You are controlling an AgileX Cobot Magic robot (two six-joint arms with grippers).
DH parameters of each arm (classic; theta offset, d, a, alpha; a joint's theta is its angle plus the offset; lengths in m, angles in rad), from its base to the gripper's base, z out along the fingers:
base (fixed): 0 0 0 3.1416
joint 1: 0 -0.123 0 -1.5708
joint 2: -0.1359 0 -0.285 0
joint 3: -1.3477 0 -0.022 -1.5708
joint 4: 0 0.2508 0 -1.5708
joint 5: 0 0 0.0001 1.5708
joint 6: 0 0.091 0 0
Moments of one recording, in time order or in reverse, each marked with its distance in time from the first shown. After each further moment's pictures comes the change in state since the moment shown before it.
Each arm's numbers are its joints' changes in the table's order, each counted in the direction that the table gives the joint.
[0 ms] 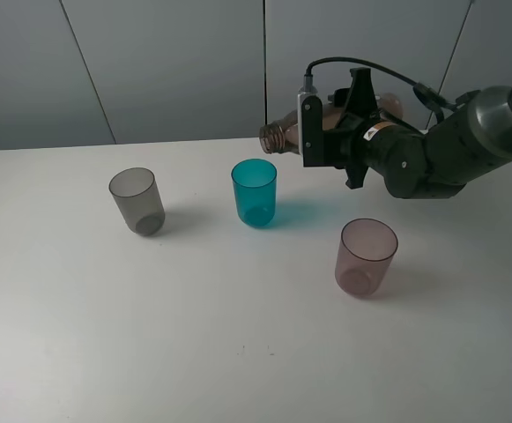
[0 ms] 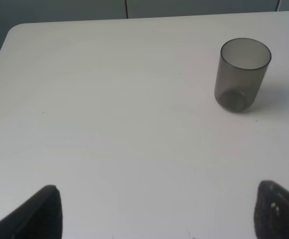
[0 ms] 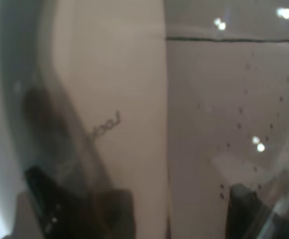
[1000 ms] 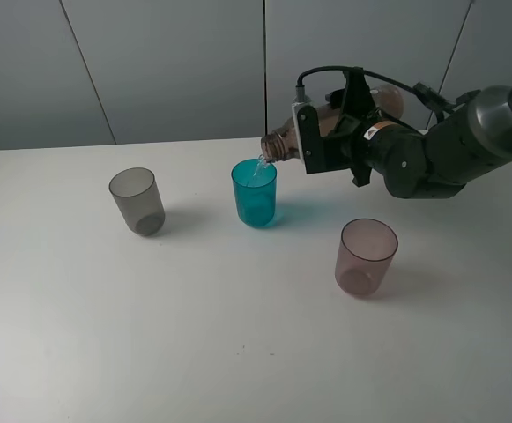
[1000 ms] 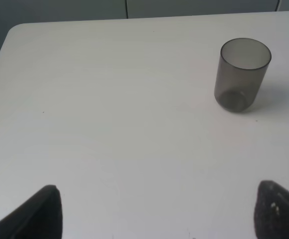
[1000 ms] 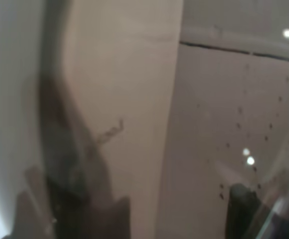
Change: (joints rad) left arm 0.000 0.000 0.000 0.000 0.000 0.000; right arm 0.000 0.000 0.000 0.002 -0.010 -0.142
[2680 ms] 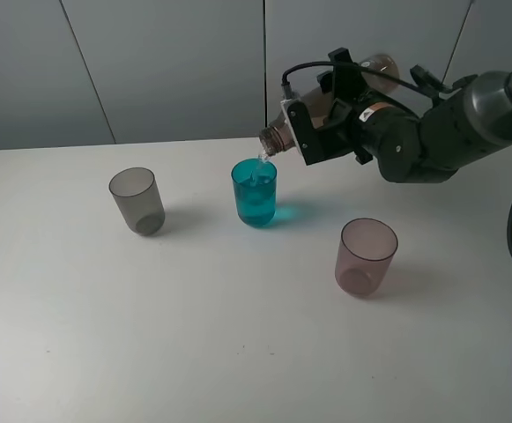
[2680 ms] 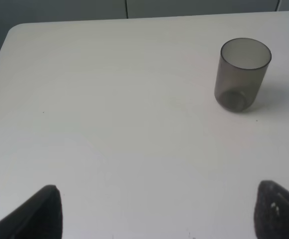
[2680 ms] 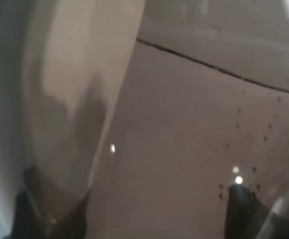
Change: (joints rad) left arm 0.000 0.000 0.000 0.000 0.000 0.000; right arm 0.000 0.000 0.064 -0.010 -0.012 -0.200
